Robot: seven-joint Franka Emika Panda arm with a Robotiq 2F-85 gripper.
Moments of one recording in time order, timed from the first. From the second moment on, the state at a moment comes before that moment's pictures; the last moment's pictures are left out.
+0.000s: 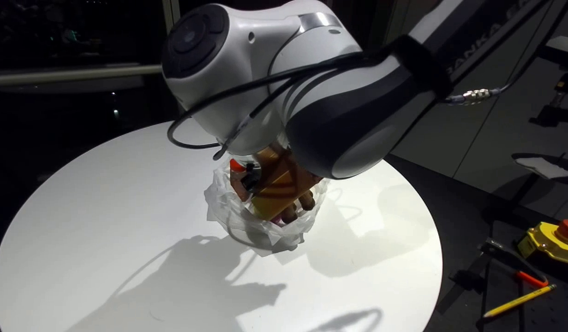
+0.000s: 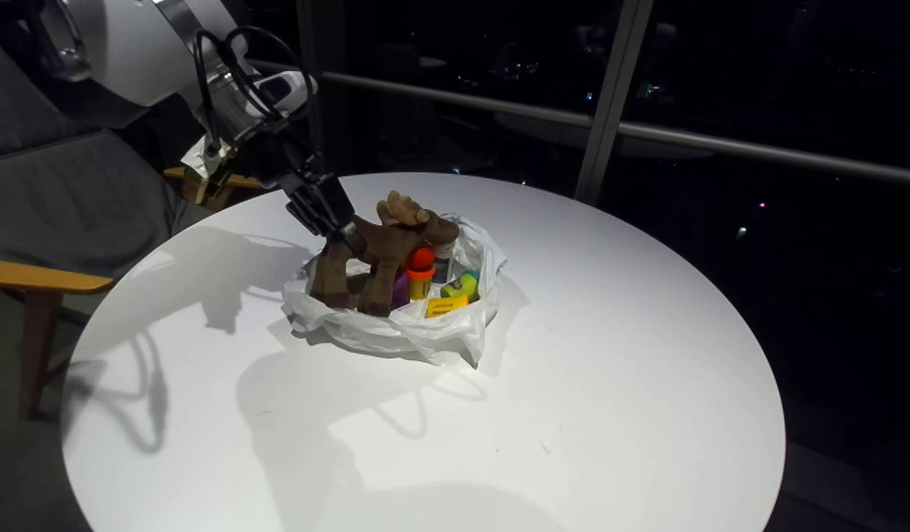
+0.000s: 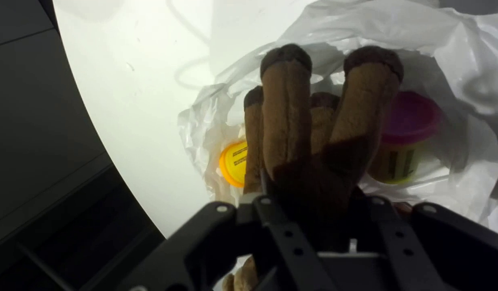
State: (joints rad) arm 0.33 0.57 0.08 -1.90 -0.93 2.14 1.31
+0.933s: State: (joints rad) arm 0.31 0.62 0.08 -1.78 -0.79 2.06 1.26
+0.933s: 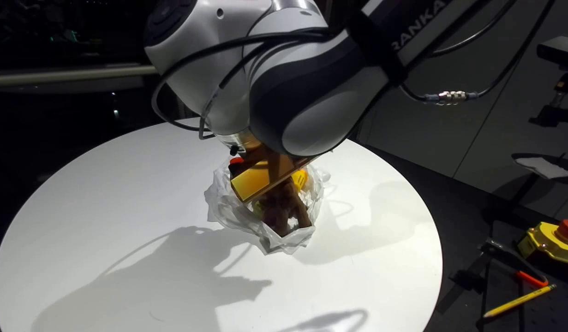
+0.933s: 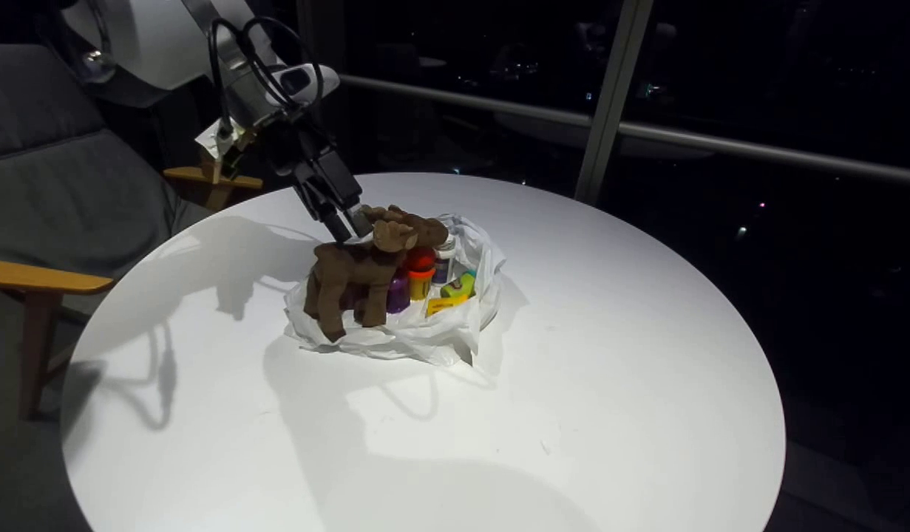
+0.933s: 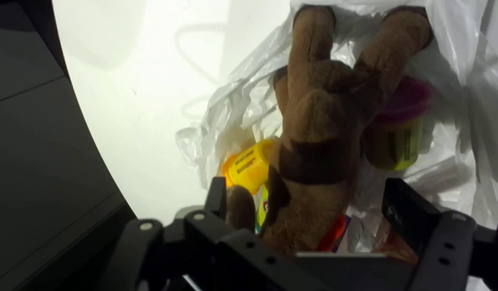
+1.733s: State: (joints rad) arm 0.20 0.62 0.05 -1.78 -0.25 2.15 0.98
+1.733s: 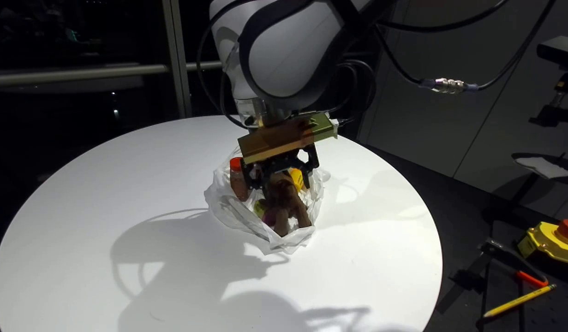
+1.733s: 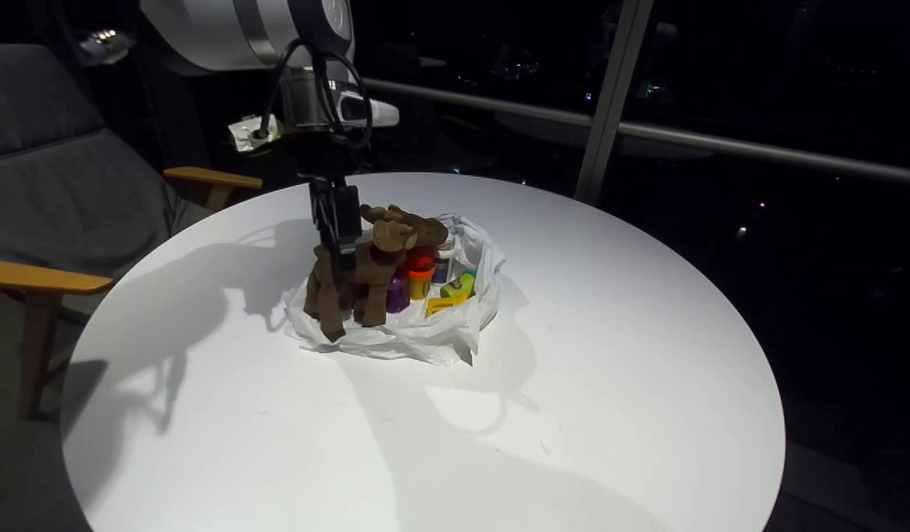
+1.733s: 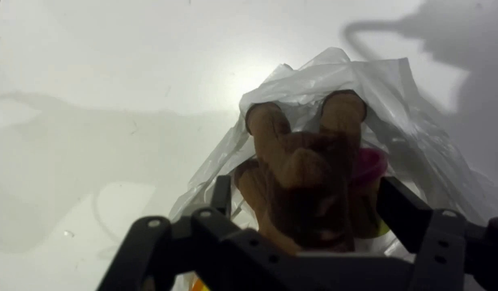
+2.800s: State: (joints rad) arm 0.19 0.63 -0.04 -1.73 -0.05 2.24 0.99
